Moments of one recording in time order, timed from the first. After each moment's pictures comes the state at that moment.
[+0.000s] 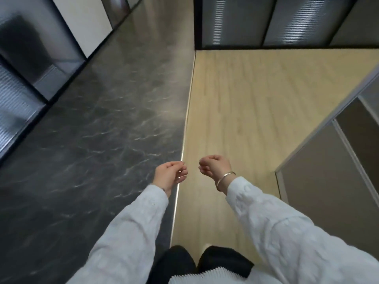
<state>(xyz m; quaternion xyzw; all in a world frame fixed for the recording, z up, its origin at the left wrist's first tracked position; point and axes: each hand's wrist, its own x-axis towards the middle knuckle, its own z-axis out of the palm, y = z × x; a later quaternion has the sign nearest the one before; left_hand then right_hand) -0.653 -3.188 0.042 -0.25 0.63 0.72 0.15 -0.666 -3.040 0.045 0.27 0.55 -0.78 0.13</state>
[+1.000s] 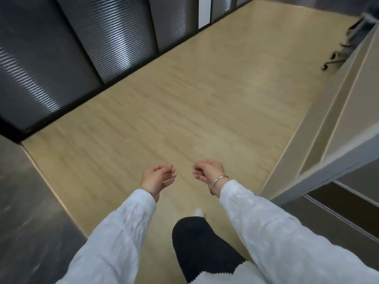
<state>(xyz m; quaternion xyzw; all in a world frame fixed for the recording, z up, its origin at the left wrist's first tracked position) -1.421 -2.688 0.022 0.05 0.68 0.56 0.47 -1.293 -2.585 0.020 0.53 0.36 -0.74 -0.22</state>
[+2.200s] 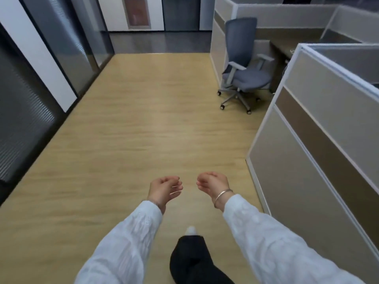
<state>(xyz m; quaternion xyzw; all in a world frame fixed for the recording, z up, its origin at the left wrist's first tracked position) -1.631 -1.618 0.060 0.31 0.59 0.38 0.65 -1.474 -1.628 0.060 0.61 0.15 -0.58 -0.52</state>
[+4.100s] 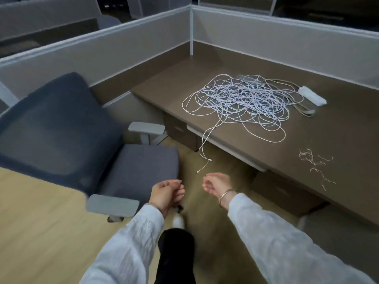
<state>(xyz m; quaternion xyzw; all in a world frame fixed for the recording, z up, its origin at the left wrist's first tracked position) -0.602 -0.383 0.040 0.51 0.43 0.05 0.74 -0.490 -0.509 0.022 0.66 -0.15 -0.33 -0.66</state>
